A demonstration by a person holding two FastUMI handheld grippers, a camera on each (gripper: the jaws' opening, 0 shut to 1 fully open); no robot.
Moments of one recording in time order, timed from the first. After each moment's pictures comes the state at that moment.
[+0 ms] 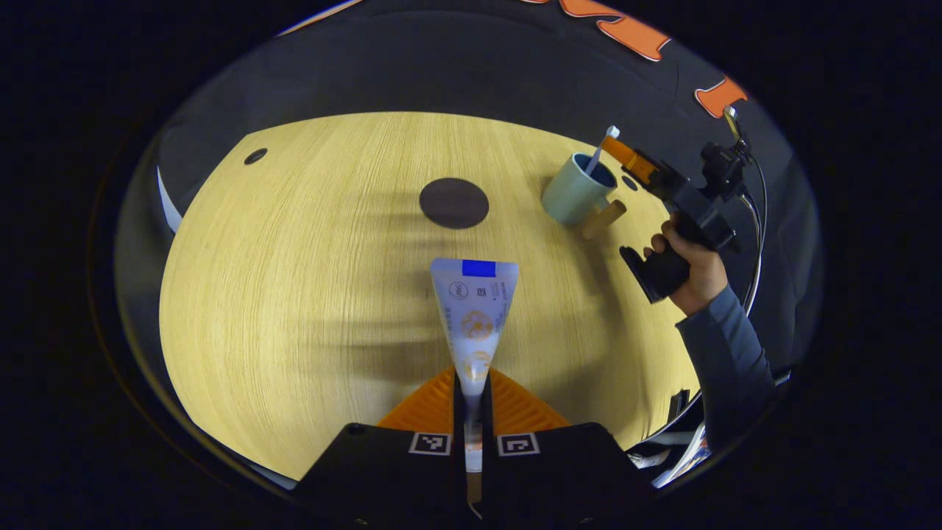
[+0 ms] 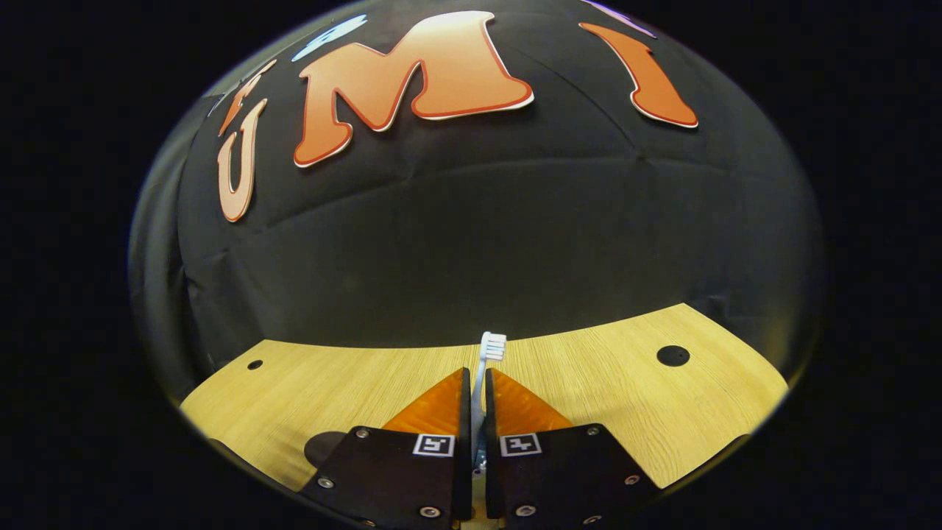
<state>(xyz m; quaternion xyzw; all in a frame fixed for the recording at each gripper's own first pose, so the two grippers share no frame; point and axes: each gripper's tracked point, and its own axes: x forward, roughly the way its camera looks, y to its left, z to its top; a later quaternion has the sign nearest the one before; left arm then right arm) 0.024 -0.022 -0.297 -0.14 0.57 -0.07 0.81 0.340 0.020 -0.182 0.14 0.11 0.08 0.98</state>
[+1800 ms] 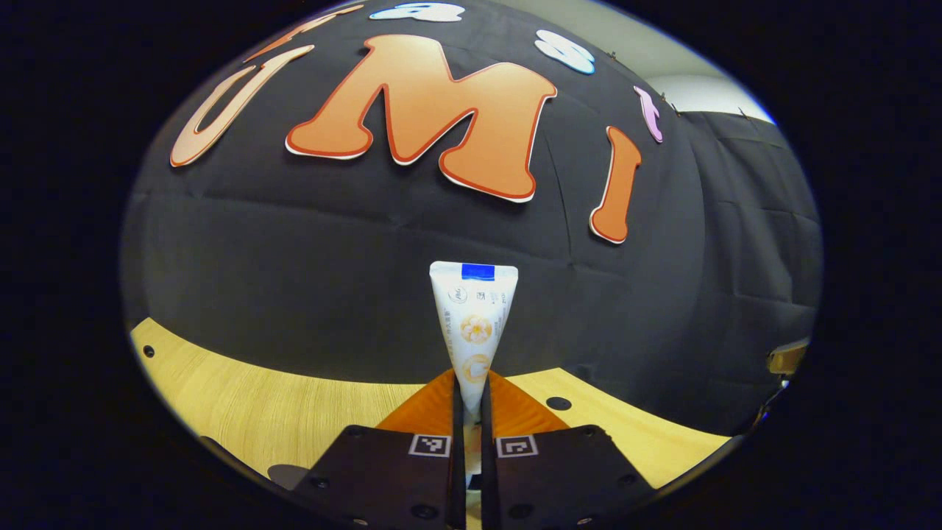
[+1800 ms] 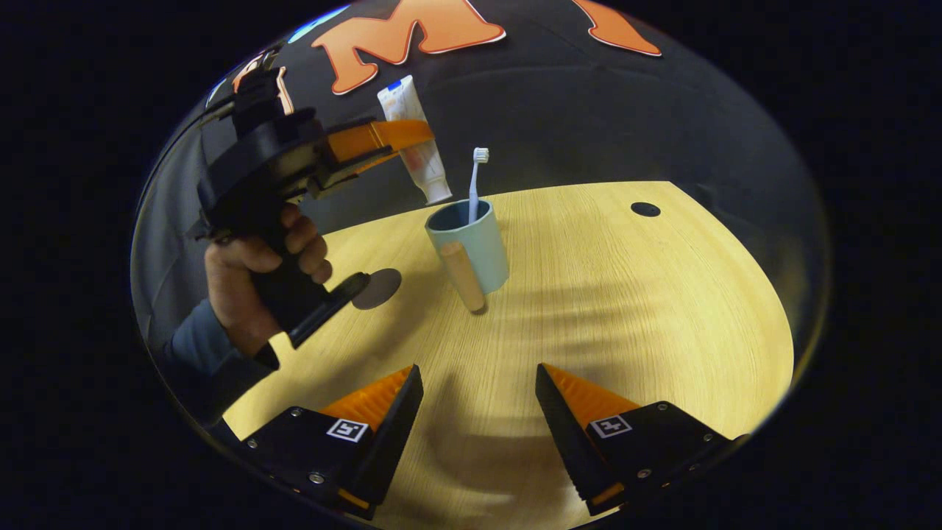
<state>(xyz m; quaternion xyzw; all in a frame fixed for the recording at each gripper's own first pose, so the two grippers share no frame) 0.370 -0.167 -0.212 -0.11 0.08 -0.14 0.98 0.138 0.000 -0.266 0.15 0.31 0.16 0.92</state>
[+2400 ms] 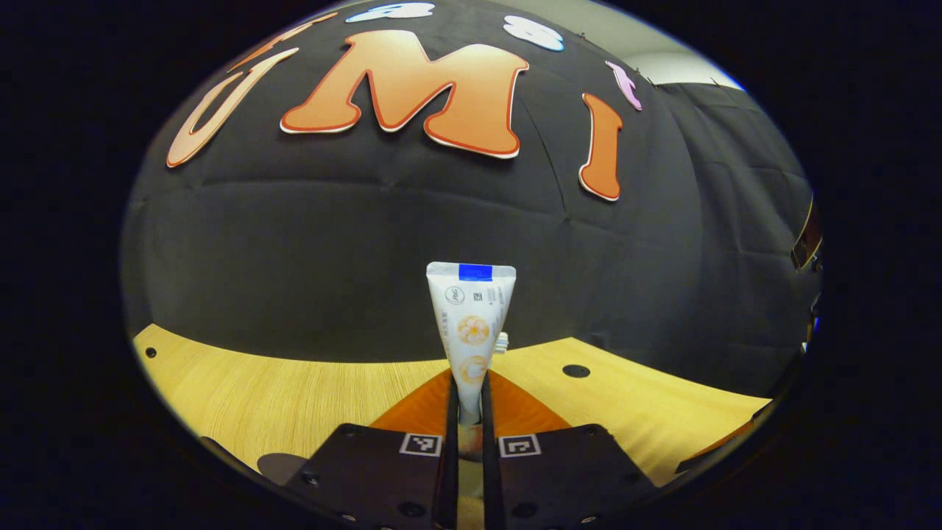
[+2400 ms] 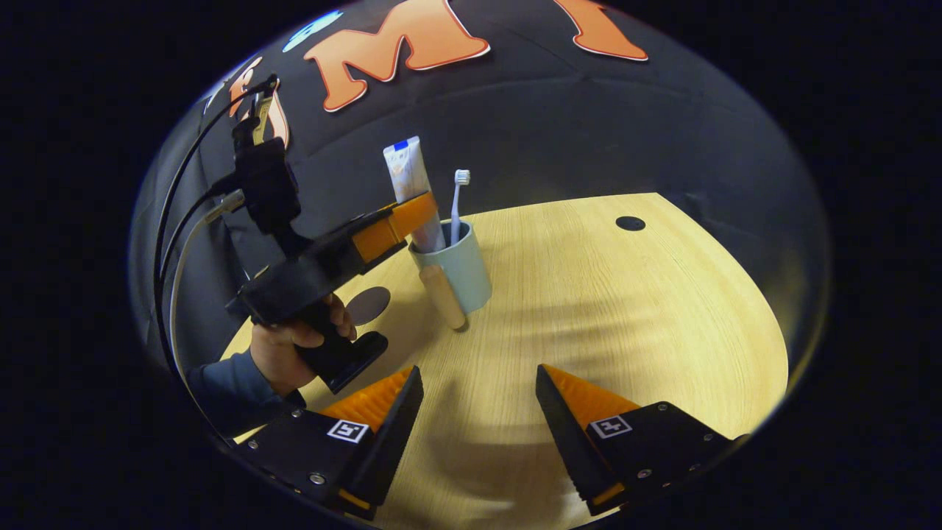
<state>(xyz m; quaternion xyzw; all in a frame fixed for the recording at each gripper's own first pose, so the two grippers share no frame) 0.358 -0.178 -0.267 -0.07 0.09 -0.15 0.98 0.145 -0.025 -0.260 0.16 0.29 0.15 0.93</state>
